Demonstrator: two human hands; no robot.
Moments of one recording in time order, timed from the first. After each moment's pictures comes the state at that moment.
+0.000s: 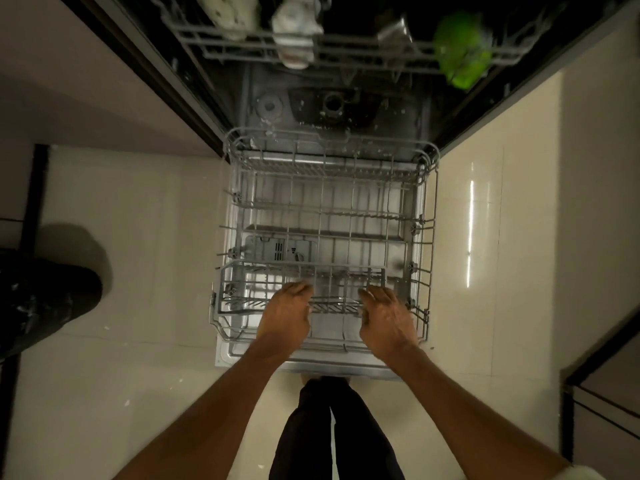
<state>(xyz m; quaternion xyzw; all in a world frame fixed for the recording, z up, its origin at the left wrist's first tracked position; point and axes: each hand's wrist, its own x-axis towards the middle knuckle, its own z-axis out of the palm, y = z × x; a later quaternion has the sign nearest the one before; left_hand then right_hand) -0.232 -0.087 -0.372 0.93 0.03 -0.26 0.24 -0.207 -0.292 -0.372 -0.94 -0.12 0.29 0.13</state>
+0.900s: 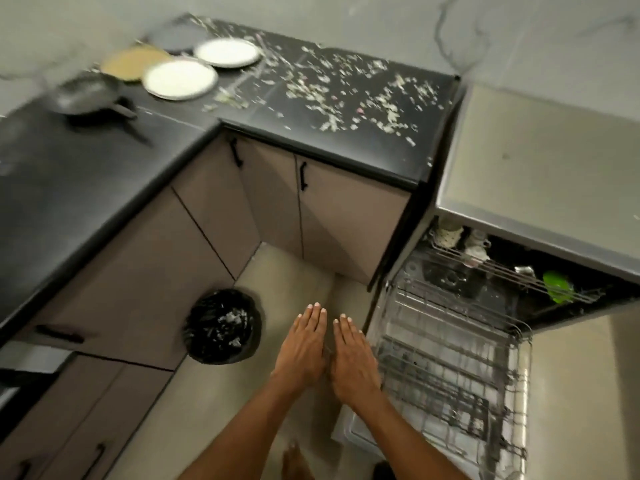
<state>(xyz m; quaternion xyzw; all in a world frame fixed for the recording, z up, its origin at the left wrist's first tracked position) -0.384 0.271 -0.051 0.97 0.11 -0.11 0.17 -0.345 0.146 -0.061 -0.93 -0.32 0.14 0.14</state>
